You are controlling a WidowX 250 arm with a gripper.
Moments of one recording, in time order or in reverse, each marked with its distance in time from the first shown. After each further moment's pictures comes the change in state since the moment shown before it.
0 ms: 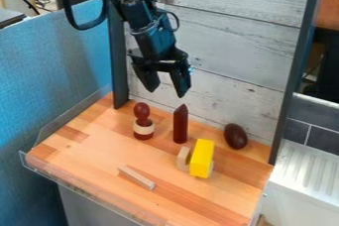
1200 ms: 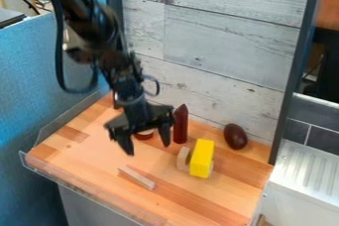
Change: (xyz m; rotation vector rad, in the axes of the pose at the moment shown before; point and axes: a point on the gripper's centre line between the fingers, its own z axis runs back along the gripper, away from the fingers) arm -0.067 0.034 -0.072 0.165 -0.023 0.754
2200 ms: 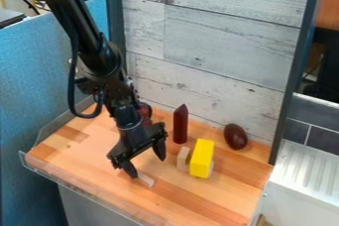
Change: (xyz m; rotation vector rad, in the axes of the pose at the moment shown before) arm 0.003 0.019 -0.048 0.032 0.018 0.362
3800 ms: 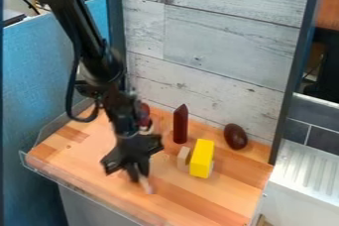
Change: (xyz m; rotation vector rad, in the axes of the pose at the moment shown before) arm -0.007 0.009 0.001 0.074 -0.021 -0.123
